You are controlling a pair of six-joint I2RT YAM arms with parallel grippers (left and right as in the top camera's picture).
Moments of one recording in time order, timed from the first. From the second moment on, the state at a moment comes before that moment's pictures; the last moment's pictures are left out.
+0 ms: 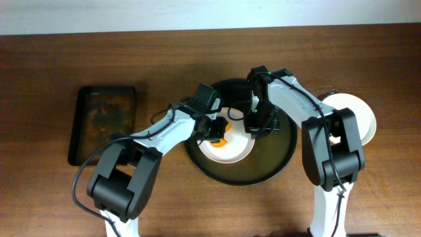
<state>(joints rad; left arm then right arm) -0.51 2.00 1.25 -0.48 0.30 -0.41 0.29 2.15 1.56 -1.16 -0.22 0.30</state>
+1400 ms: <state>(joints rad) -0.61 2.01 1.28 -0.40 -0.32 -0.35 0.29 2.15 1.57 -1.21 -0.24 0.32</state>
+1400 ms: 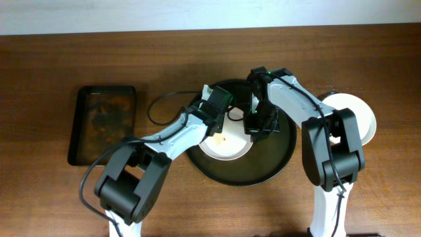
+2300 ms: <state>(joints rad) -0.58 1.85 1.02 -0.15 -0.11 -0.29 0.29 2.15 1.56 -1.25 -0.19 0.31</state>
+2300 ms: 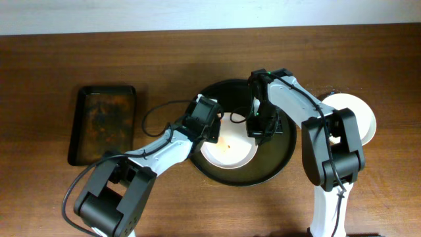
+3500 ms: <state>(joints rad) -0.58 1.68 1.09 -0.51 0.08 -0.37 0.29 2.15 1.56 -1.27 -0.18 0.31</state>
